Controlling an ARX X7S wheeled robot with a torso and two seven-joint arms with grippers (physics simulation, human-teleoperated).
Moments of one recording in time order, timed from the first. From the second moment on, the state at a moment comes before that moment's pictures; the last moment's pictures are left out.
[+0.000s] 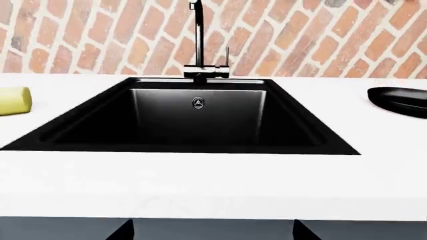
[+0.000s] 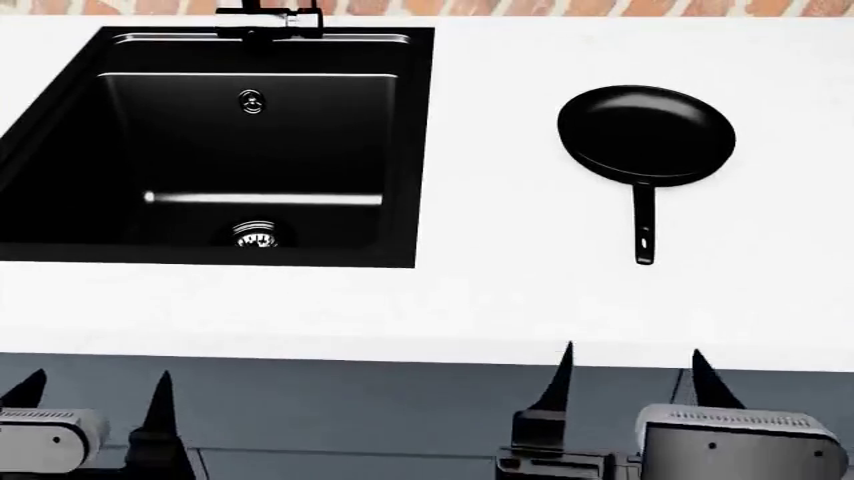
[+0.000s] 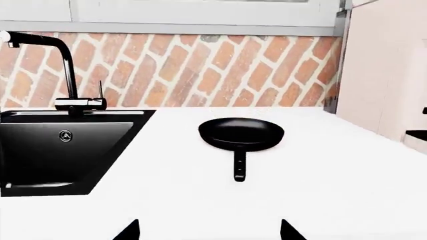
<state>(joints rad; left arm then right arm) -0.13 -0.24 0.10 0.38 -0.31 -0.49 -0.21 0.16 0.24 -0.06 -0.38 0.25 0.43 0.21</state>
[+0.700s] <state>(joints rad) -0.27 -0.35 0.04 0.62 -0.44 -0.91 -0.27 0.28 0.39 0.07 -0.58 0.39 0.83 0.24</state>
